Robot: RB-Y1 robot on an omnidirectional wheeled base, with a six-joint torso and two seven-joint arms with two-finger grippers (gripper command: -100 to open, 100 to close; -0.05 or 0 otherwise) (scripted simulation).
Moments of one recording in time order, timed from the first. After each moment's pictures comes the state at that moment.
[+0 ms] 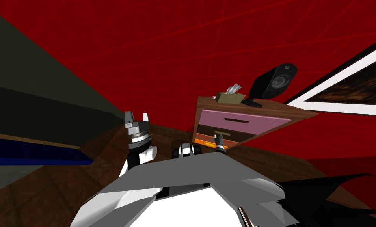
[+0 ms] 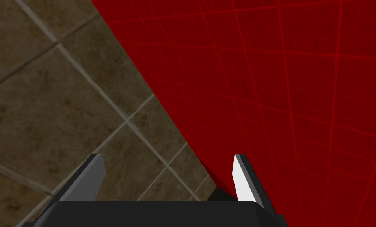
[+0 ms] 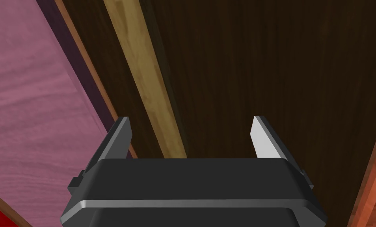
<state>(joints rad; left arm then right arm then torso) 0.47 -0.01 0.02 -2.25 -0.06 -0.60 0.05 0.23 -0.44 0.47 -0.88 2.11 1.18 0.01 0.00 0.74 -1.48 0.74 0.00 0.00</state>
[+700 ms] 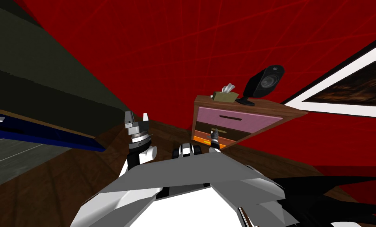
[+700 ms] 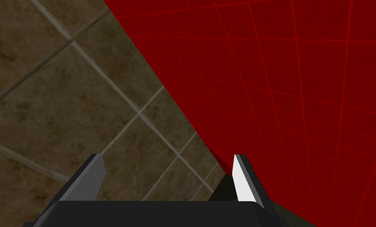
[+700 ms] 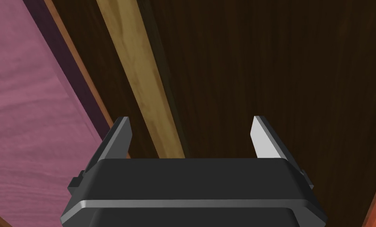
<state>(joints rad) 0.47 -0.01 0.02 -2.25 -0.06 -0.60 0.05 0.10 -0.35 0.42 -0.85 2.06 1.10 0.16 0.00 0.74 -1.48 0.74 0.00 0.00</state>
